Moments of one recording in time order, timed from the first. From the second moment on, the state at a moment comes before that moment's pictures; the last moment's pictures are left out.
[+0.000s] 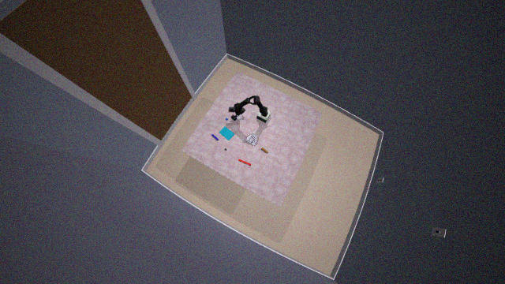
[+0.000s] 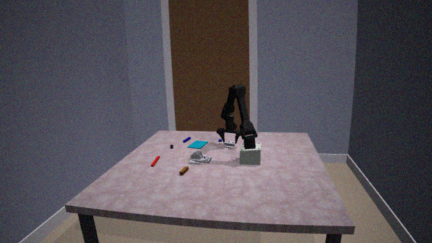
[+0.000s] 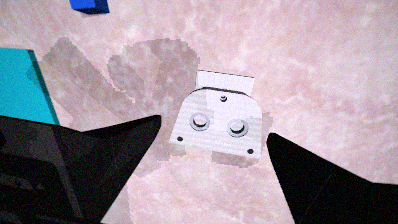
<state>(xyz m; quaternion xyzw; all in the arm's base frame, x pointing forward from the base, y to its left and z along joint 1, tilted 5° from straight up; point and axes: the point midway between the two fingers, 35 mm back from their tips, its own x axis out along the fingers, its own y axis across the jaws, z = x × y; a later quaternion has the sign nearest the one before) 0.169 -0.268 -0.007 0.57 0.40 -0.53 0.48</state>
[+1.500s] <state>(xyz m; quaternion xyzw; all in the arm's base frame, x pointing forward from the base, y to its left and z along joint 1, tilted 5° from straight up) 0.169 -0.266 -0.025 0.57 0.41 -0.53 0.47</state>
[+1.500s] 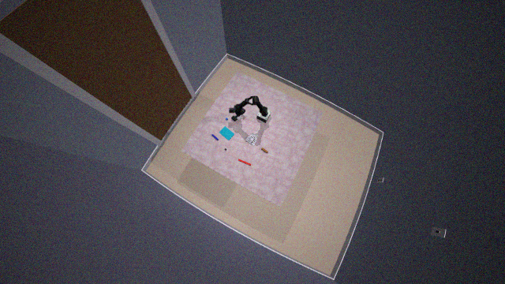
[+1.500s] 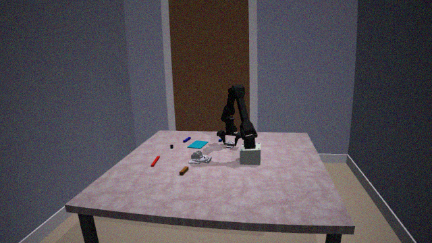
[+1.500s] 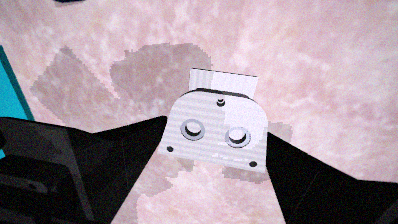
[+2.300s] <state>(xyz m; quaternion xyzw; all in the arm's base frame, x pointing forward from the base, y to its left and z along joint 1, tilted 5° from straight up) 0.167 -0.264 -0.006 0.58 0.41 -0.53 0.47</state>
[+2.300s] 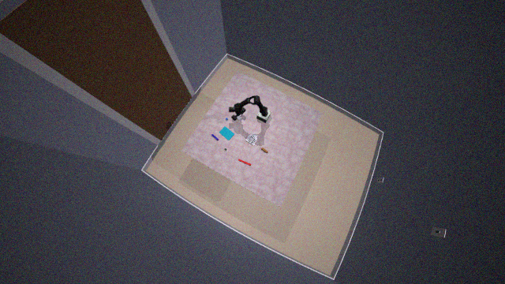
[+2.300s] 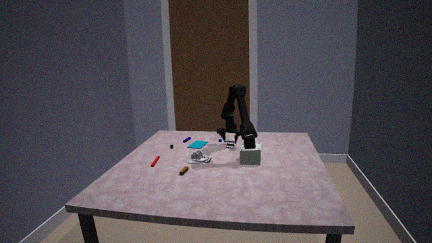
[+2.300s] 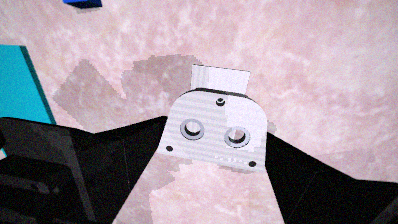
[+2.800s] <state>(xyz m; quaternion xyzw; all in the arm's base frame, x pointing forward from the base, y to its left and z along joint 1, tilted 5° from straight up) 0.162 -0.262 0.041 0.58 0.41 -0.54 0.47</state>
